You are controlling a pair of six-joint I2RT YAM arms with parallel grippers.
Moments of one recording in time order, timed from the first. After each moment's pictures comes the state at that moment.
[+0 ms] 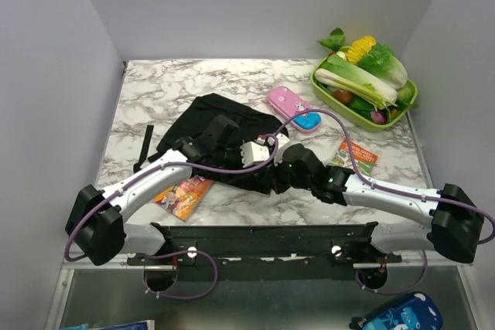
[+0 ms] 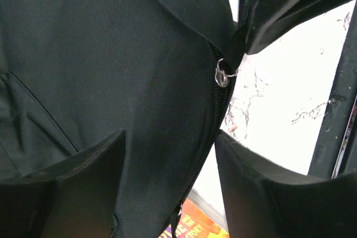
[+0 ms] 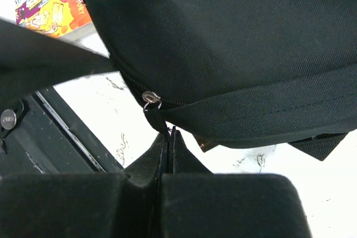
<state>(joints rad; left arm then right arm) -0.71 1.29 0.95 -0.56 0.37 0.65 0.99 1.24 0.72 -0.08 0.02 0.33</state>
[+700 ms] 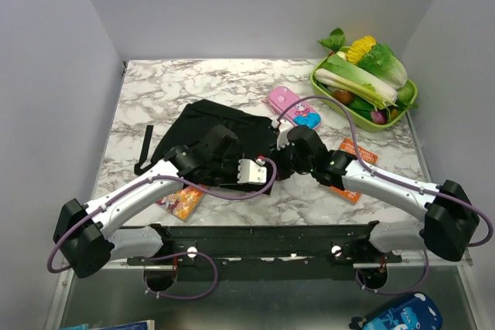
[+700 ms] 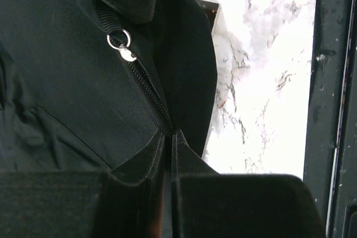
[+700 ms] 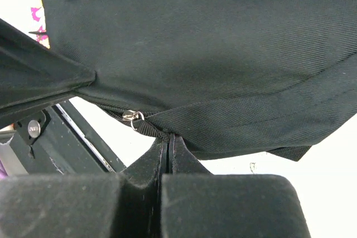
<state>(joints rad) -0.80 1.20 0.93 -0.67 0.32 0.80 0.84 1.28 0.82 -0.17 -0.13 0.35</state>
